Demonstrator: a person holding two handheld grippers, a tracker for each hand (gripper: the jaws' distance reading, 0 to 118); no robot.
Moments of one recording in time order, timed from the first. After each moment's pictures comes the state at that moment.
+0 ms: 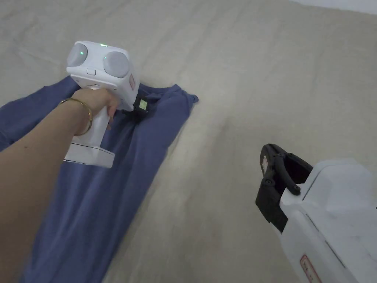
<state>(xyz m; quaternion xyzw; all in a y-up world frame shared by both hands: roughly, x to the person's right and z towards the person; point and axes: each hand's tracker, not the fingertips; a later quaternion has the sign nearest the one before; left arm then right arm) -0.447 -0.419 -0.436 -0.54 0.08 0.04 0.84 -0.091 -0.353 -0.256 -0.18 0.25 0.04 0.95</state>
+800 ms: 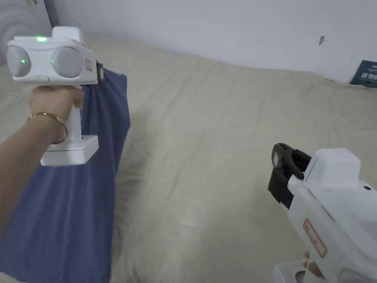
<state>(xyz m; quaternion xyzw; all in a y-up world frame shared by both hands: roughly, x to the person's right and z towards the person) -0.416 -0.174 -0.221 -0.21 0.19 0.05 0.96 0.006 -0.254 -0.113 -0.08 0.20 0.02 0.98</state>
